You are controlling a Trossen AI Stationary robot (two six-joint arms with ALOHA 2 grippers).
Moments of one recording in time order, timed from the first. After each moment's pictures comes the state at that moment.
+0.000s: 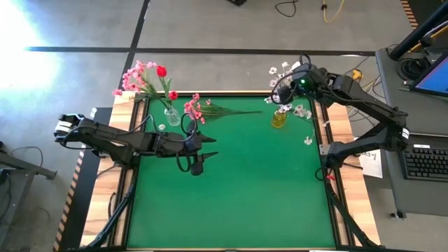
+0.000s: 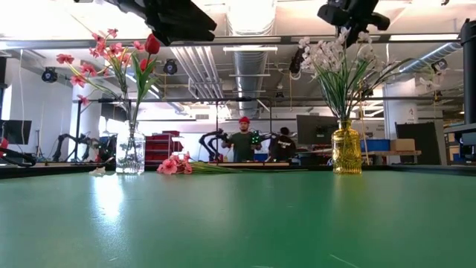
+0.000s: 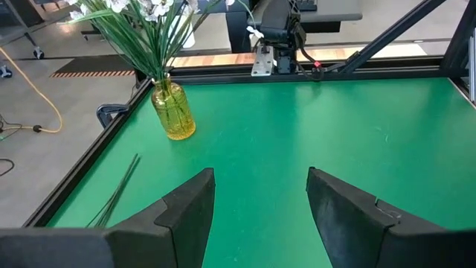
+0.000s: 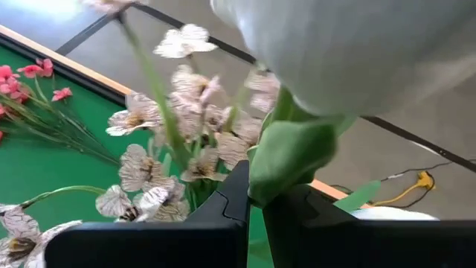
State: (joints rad) left arm -0.15 1.23 0.83 0.02 -0.33 -0.01; right arm -0.50 1.23 1.45 -1.07 0.53 0.35
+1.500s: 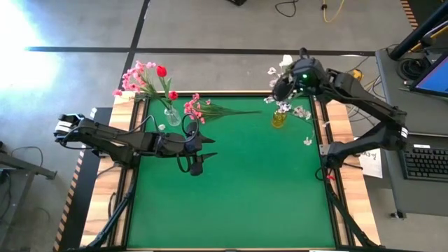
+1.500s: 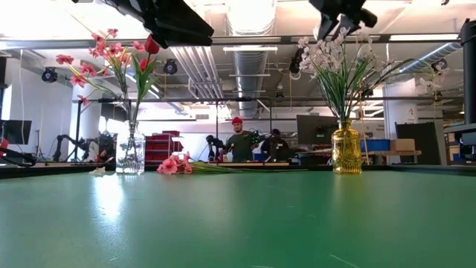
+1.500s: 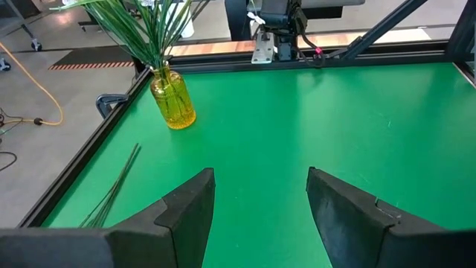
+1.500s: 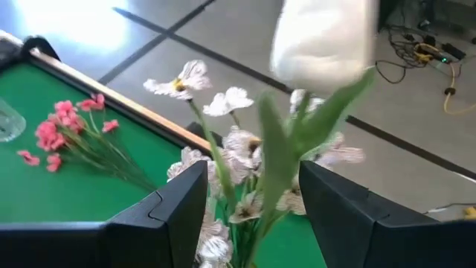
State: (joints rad) left arm -0.15 1.23 0.83 -0.02 -0.33 -0.01; right arm -0.50 1.25 1.50 -0.95 0.47 0.29
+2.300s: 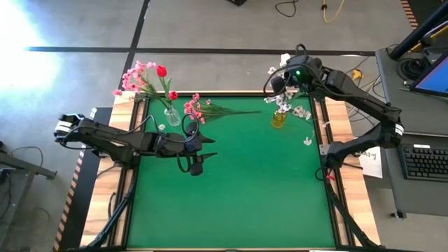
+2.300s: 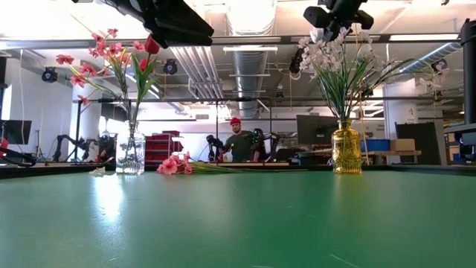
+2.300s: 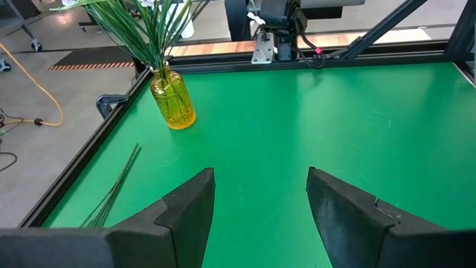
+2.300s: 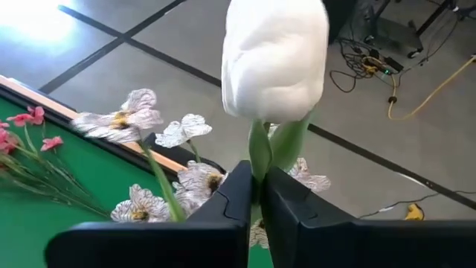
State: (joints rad) left arm -0.15 1.23 0.83 -0.02 -0.33 -0.01; right arm -0.53 1.31 1.51 -0.90 0.60 0.23
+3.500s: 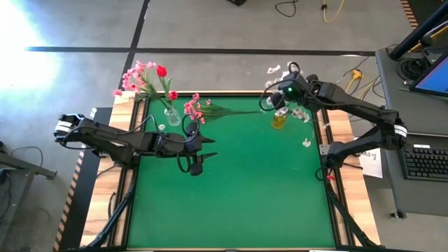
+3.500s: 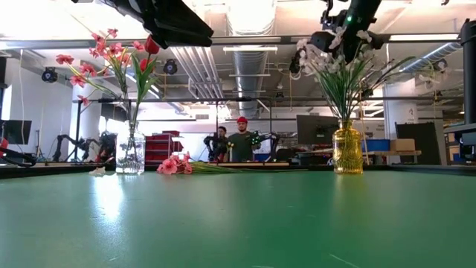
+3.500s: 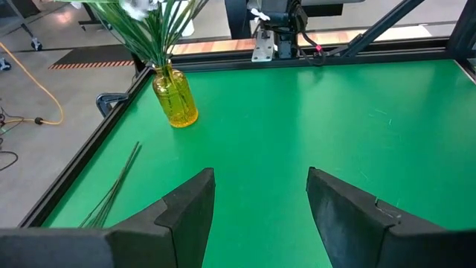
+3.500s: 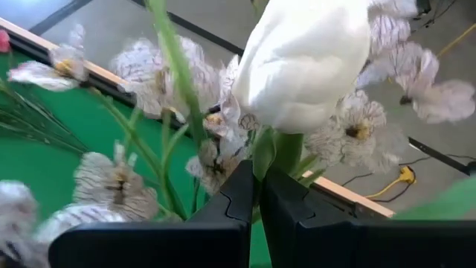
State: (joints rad) left arm -0.15 1.23 0.83 -0.02 -0.33 -0.01; right arm -0.49 1.26 1.27 -0.90 0.60 0.35
